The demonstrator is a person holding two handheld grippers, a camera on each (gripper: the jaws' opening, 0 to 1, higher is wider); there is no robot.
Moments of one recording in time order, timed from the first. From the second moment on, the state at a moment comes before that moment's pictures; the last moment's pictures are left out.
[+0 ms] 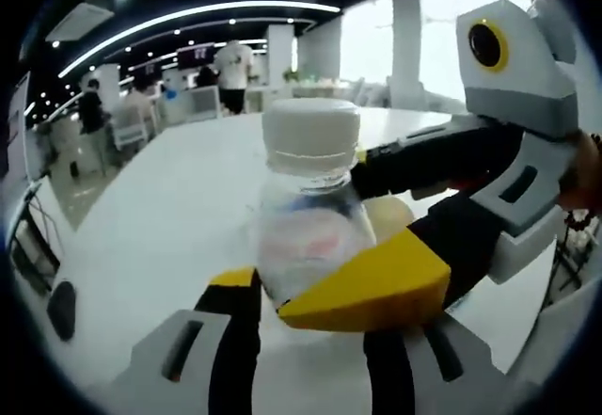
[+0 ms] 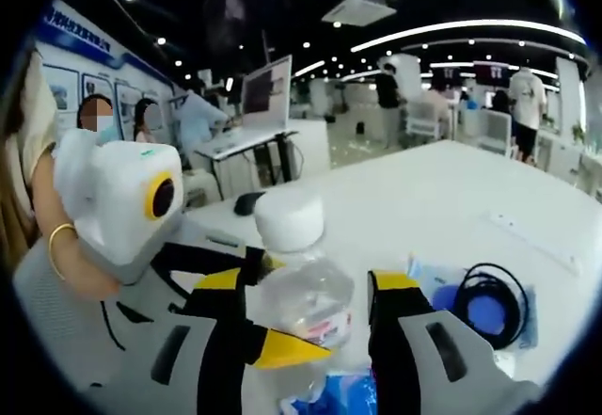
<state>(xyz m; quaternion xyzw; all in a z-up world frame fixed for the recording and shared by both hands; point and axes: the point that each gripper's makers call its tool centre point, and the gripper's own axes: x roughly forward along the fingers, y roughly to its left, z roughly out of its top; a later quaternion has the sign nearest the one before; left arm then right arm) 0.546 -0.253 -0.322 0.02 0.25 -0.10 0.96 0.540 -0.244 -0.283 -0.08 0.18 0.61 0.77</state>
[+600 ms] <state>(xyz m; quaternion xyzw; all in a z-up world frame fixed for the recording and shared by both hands) 0.548 -0.251 -0.322 0.03 0.27 -0.11 0.96 0.543 -0.241 -0.284 -0.07 0.18 0.62 0.76</state>
